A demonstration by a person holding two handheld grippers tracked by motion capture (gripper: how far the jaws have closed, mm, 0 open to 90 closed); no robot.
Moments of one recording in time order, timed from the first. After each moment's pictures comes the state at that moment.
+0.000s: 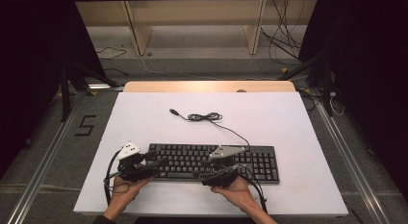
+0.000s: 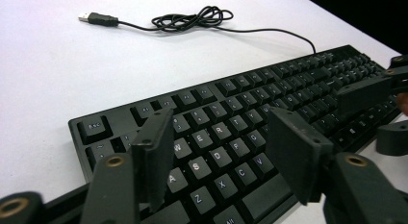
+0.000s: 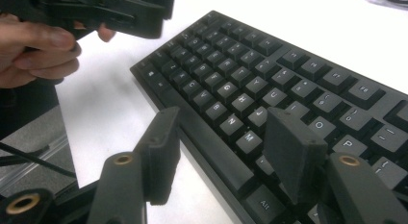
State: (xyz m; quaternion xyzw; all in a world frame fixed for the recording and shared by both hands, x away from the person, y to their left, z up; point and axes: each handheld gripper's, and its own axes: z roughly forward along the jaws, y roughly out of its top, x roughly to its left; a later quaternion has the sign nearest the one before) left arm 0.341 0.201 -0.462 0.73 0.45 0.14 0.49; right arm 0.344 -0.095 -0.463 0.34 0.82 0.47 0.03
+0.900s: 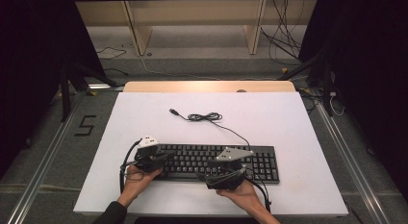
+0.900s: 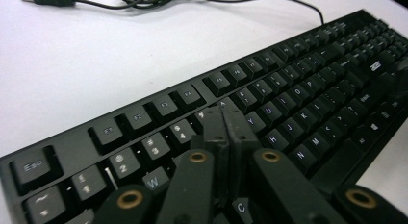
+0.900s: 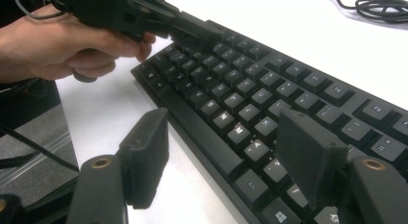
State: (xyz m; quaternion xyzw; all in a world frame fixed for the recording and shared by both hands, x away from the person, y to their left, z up) left arm 0.377 0.165 -0.469 0.78 0.43 0.11 0.44; right arm 0.333 -0.111 -0.456 0.33 0.81 0.48 0.05
